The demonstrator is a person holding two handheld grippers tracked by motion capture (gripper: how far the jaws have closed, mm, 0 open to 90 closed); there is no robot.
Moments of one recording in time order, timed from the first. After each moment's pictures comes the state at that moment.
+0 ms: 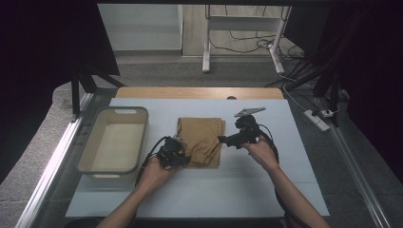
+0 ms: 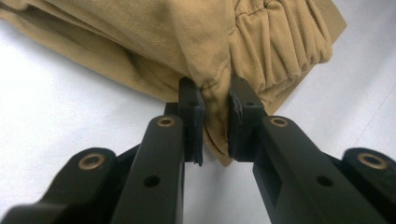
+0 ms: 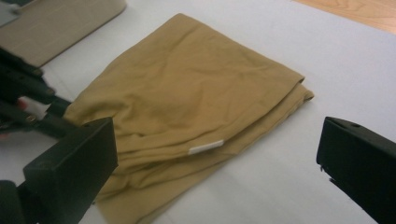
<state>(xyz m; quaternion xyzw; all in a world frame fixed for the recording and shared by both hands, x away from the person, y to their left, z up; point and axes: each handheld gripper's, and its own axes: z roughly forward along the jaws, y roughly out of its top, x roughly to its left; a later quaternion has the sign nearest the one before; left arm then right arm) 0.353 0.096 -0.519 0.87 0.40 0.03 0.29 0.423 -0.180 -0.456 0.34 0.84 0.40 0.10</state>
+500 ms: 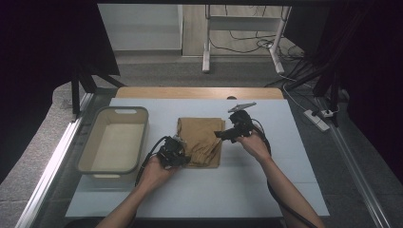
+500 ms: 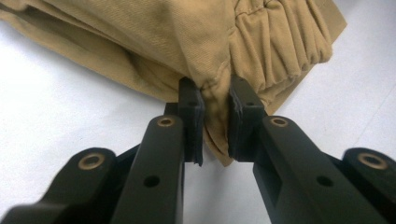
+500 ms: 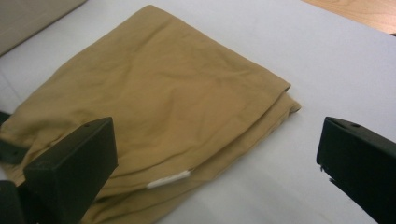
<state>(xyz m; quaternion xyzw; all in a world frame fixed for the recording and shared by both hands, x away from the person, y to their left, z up) 0.354 0.096 -0.519 0.87 0.40 0.02 0.29 0.454 -0.165 -0.471 0.35 0.85 0.37 0.11</state>
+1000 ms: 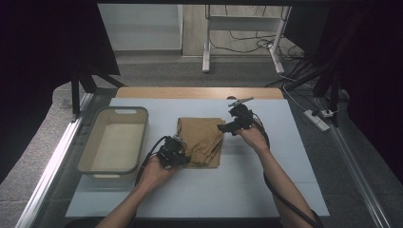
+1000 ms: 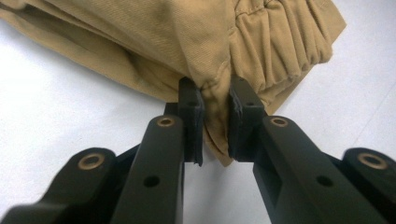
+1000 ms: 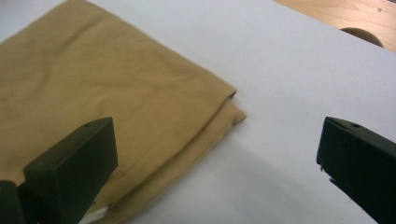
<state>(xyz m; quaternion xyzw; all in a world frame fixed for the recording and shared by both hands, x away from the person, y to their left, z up) 0.355 0.096 -0.519 0.87 0.40 0.02 0.29 0.490 -0.168 -0.484 0.38 0.85 0.33 0.15</state>
